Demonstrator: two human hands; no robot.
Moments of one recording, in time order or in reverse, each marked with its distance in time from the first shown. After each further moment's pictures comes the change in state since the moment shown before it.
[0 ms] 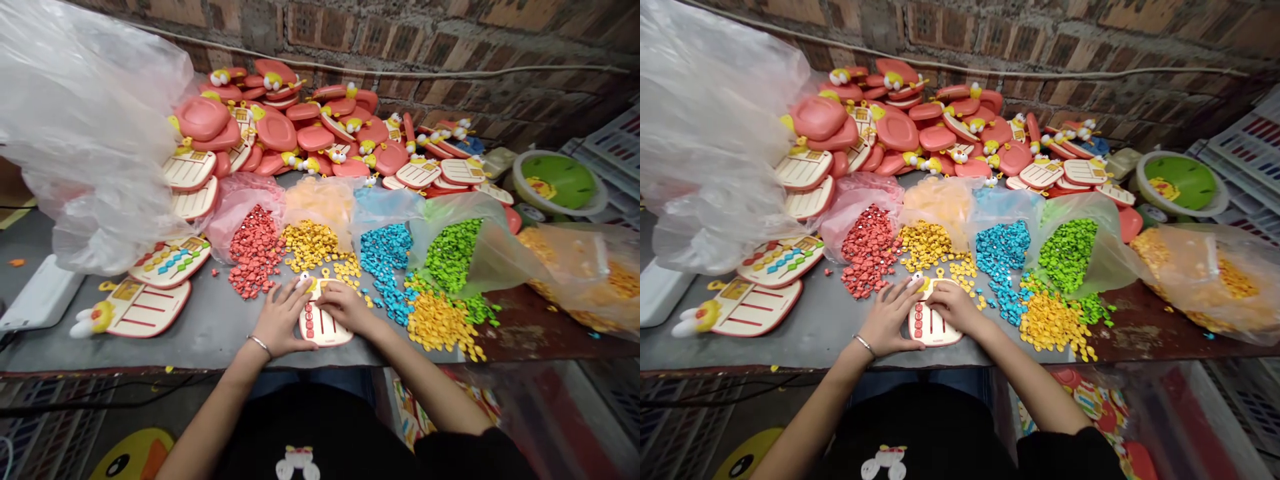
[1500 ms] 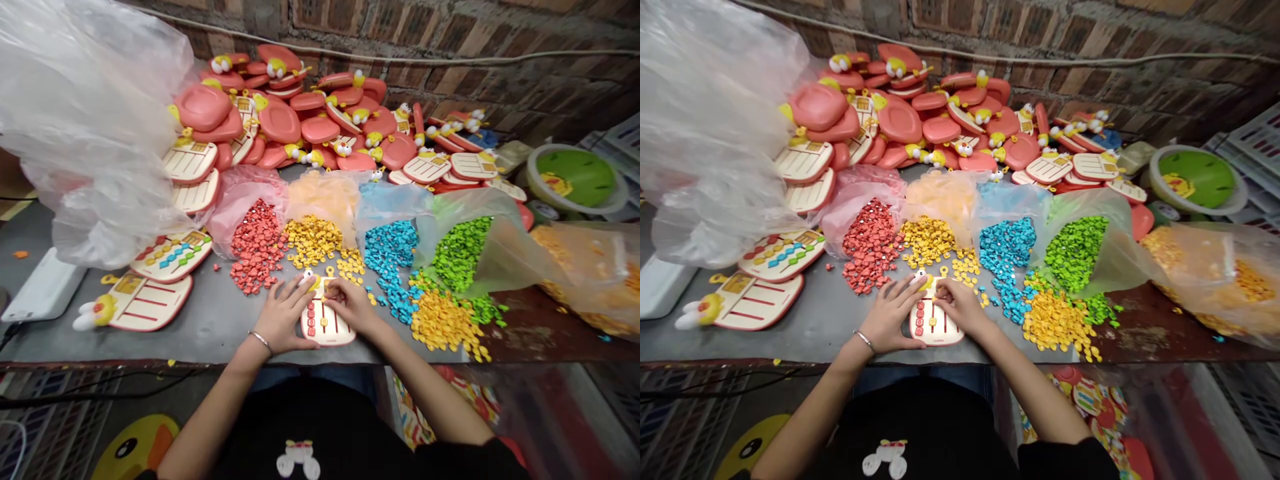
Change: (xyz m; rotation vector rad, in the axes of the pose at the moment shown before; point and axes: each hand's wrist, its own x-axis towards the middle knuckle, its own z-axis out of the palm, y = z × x) left_hand -0.001 -0.001 -0.002 0.018 -0.012 0.015; right_hand -0.013 0.001 0.006 0.141 0.154 0.255
